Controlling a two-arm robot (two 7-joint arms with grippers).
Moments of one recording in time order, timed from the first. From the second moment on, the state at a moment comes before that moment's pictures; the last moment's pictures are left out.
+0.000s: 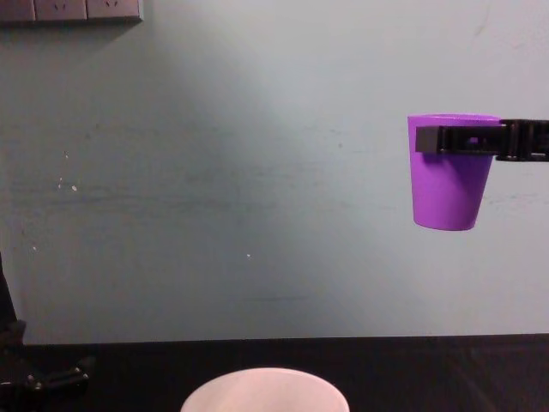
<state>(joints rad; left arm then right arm) -0.20 0.60 0.45 -1.41 -0.25 -0.12 0.03 0.27 0.55 -0.24 -1.79 0.62 0.28 0.39</state>
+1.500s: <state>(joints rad) -0.20 0.60 0.45 -1.41 -0.25 -0.12 0.03 0.27 0.55 -0.24 -1.79 0.62 0.28 0.39</state>
